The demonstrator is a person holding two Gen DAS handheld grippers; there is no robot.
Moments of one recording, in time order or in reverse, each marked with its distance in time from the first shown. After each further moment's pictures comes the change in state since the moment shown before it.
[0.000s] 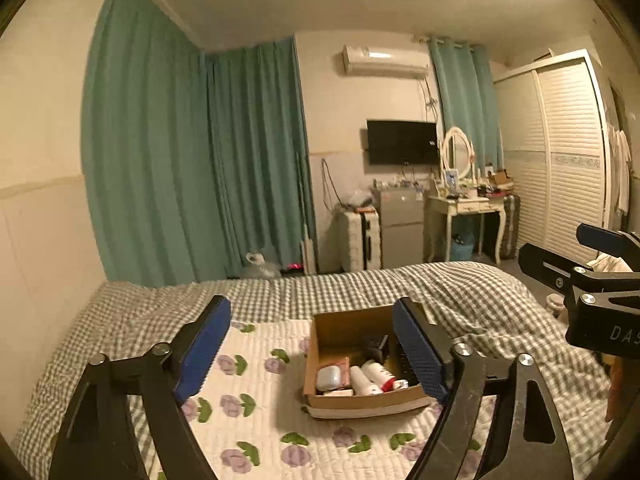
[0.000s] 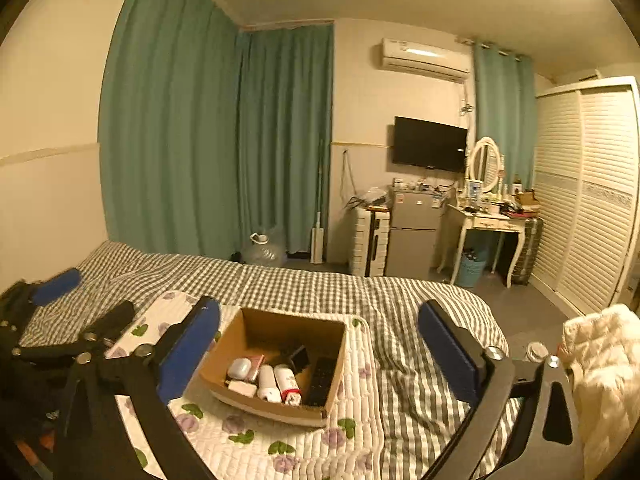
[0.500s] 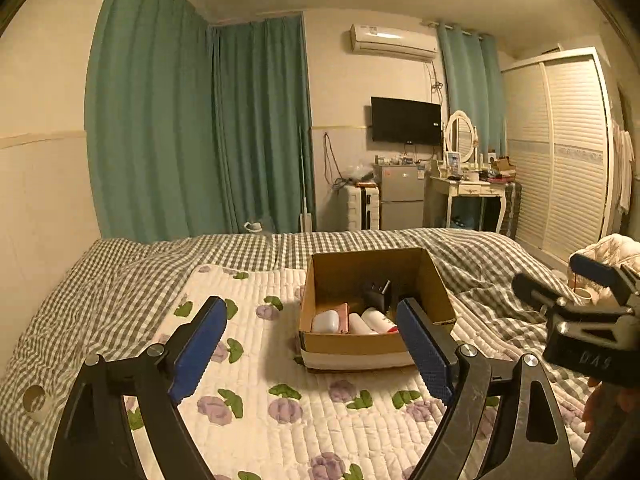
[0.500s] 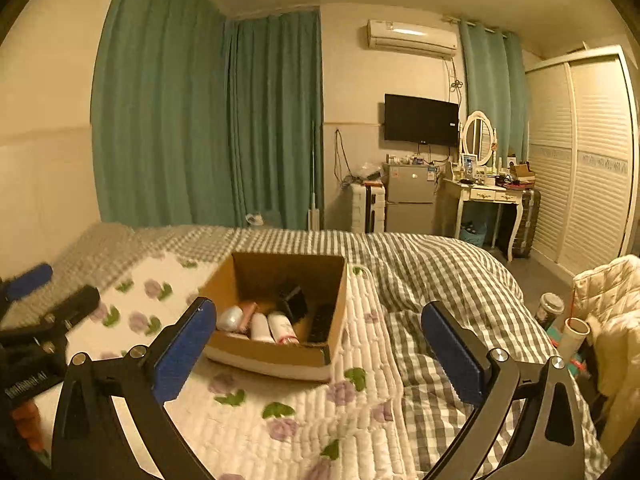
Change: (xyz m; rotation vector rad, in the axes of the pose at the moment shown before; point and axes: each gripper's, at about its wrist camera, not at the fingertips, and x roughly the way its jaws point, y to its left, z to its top) left arm 0.022 0.001 -0.082 -0.048 0.080 -0.013; right arm 0.039 -0.002 -0.108 0.025 0.080 -0.013
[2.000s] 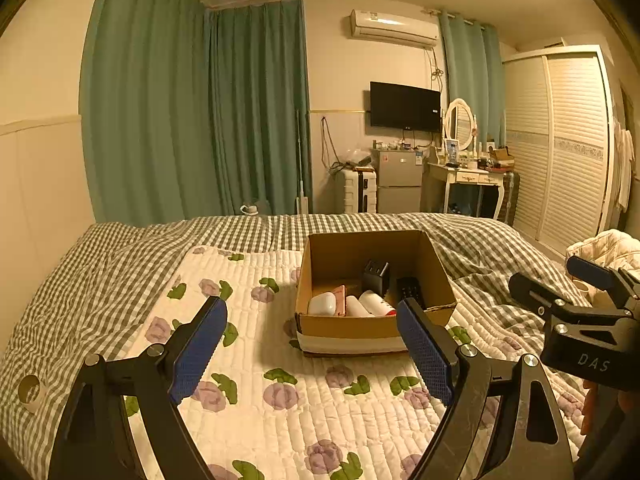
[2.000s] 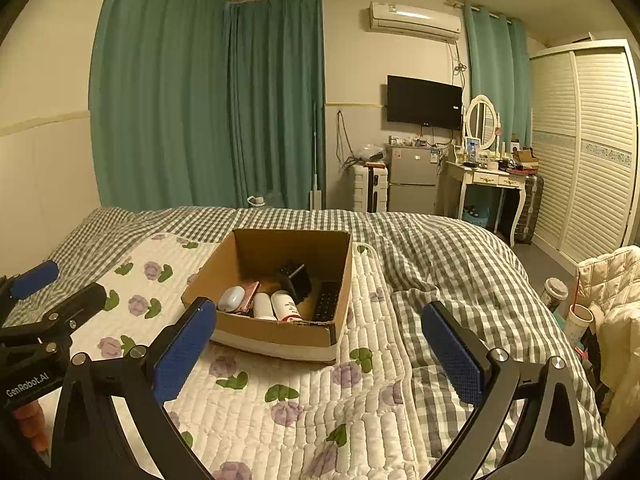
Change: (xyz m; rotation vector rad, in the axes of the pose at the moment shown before) left arm 0.004 0.004 -0.010 -0.011 0.068 -0.018; right arm 0.008 0.006 -0.007 0.016 0.056 -0.002
